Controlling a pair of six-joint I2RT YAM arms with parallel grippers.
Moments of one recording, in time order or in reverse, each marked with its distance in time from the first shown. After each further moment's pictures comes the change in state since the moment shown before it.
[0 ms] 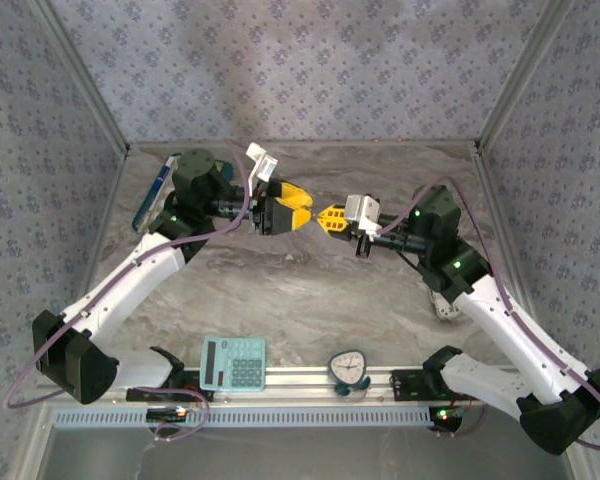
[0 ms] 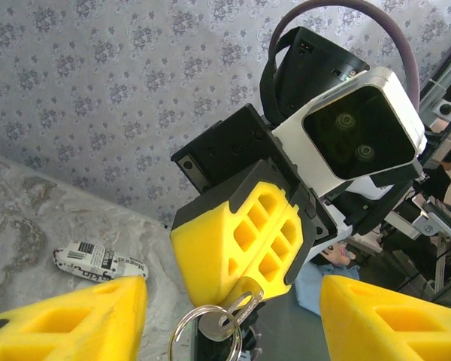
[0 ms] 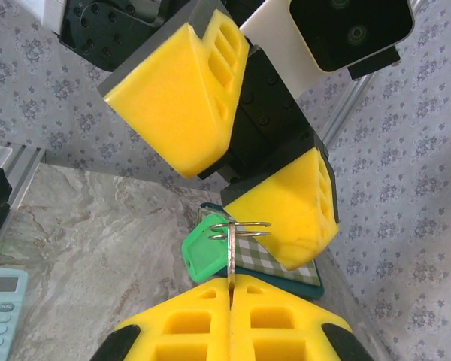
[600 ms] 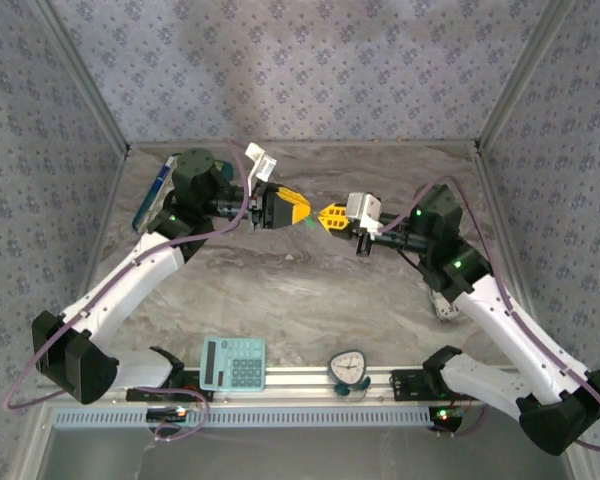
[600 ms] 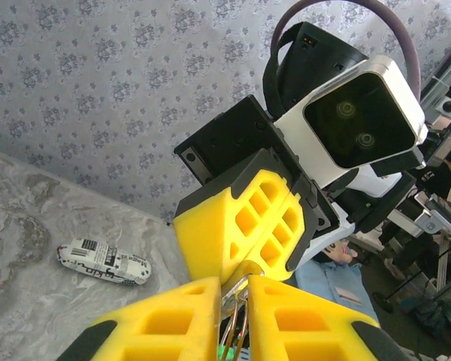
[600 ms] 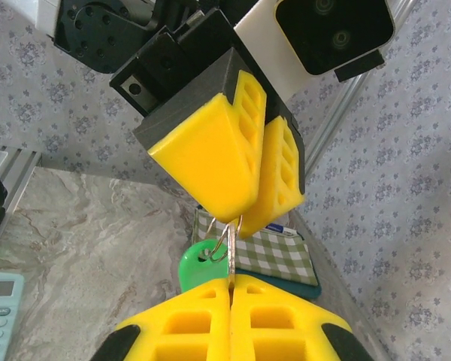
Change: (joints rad) left arm 0.012 0.000 0.003 -0.021 0.006 0.018; right arm -0.008 -0.001 0.000 0.011 0.005 0.012
